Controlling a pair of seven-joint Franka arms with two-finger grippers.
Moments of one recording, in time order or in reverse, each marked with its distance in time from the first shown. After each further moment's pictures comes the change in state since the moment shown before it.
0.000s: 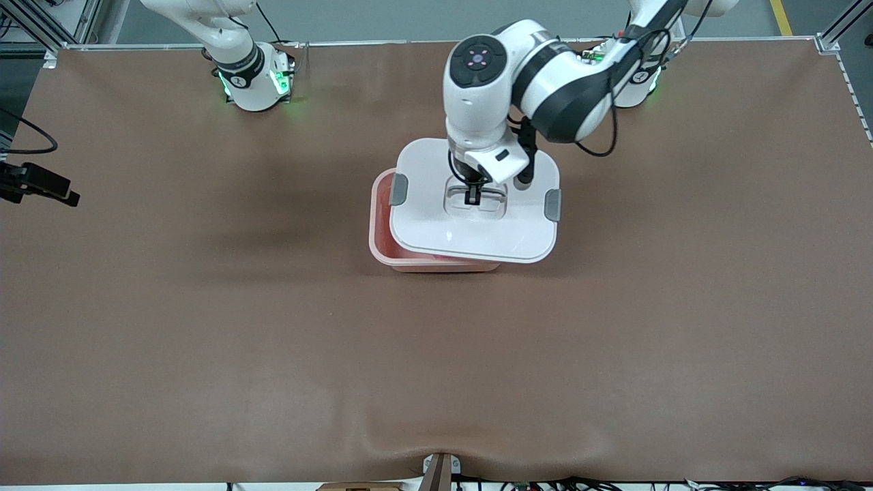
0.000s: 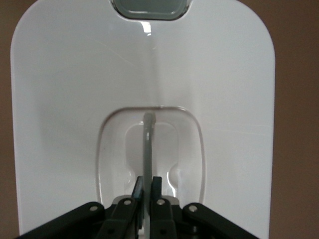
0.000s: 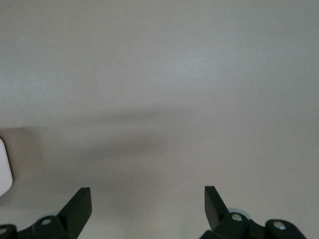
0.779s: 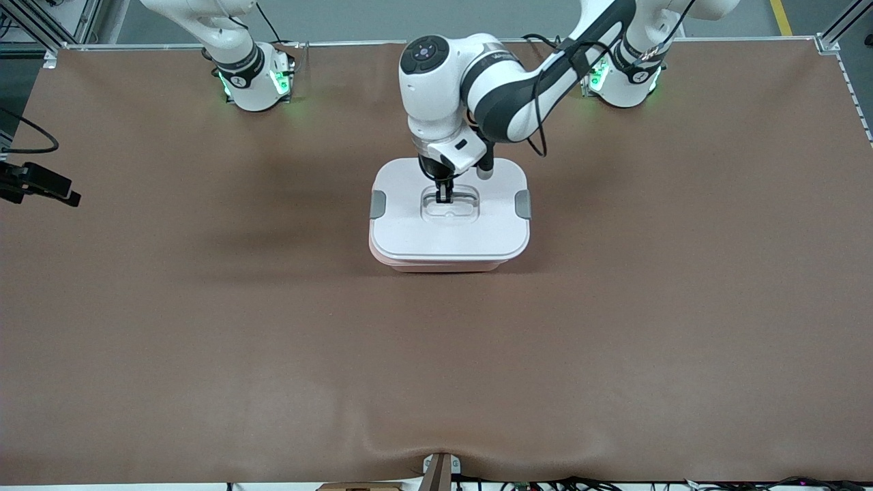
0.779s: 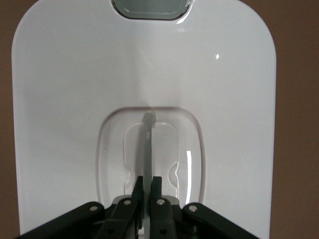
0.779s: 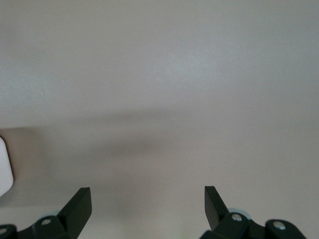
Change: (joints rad) left arm -0.106 0.083 0.001 -0.032 0.181 0.126 -0.273; right arm 0.001 0.000 0.004 0.002 0.000 0.001 0.000
